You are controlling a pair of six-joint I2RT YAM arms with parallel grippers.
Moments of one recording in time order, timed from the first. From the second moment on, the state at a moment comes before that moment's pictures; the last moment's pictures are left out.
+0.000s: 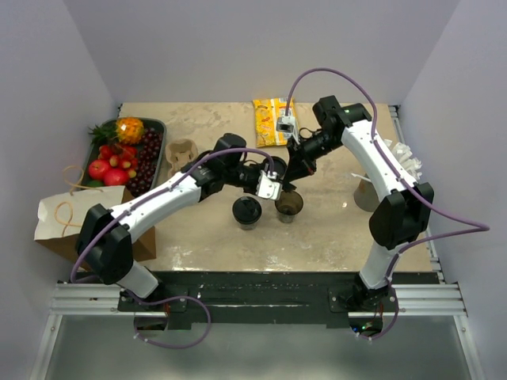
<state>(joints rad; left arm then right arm) -0.71 1.54 1.22 -0.26 0.68 1.05 0.33 1.80 1.81 -1.36 -0.94 -0.74</state>
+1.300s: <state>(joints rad) -0.53 1.40 1.06 -0.14 0.59 0.53 0.49 1.20 1.08 -1.09 -0.61 -1.15</state>
